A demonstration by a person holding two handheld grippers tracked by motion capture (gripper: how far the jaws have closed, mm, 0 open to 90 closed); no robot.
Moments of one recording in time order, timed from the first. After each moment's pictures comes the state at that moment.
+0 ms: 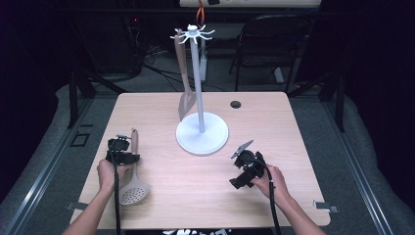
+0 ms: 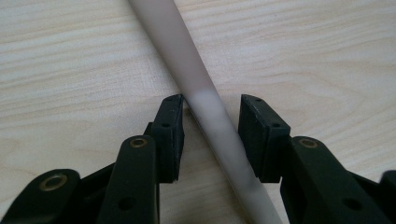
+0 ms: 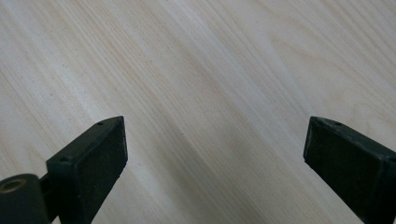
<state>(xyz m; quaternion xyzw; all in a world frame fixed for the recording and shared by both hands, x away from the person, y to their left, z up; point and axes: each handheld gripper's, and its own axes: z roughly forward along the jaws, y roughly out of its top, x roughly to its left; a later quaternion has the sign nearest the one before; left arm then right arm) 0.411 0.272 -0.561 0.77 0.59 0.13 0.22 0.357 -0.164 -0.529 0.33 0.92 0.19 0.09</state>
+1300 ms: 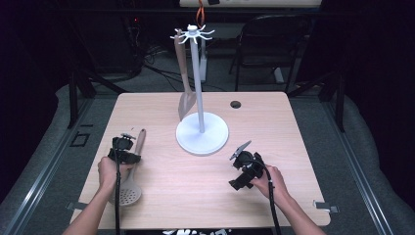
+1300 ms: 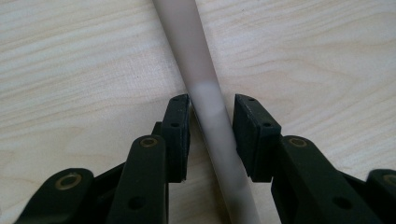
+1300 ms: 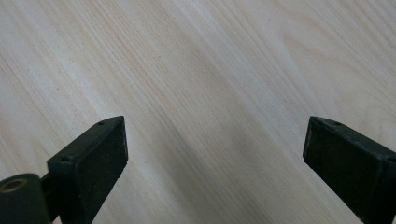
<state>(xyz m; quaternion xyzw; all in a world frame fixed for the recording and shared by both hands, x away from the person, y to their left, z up) 0.416 0.262 -0.556 0.80 0.56 0.12 0.18 0.356 -0.160 -0.532 0.32 0.92 0.19 0.08</state>
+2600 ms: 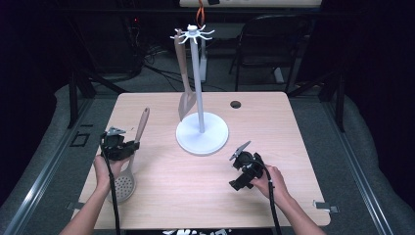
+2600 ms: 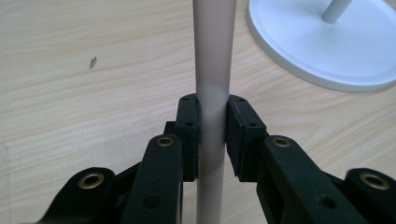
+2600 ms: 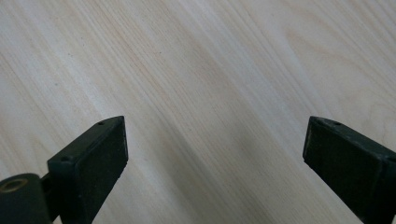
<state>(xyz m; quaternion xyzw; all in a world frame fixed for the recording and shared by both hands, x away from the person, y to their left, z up) 0.393 0.271 -0.516 0.76 0.52 0.18 0.36 0.356 -0.161 -0.533 0.32 0.93 0.18 0.08</state>
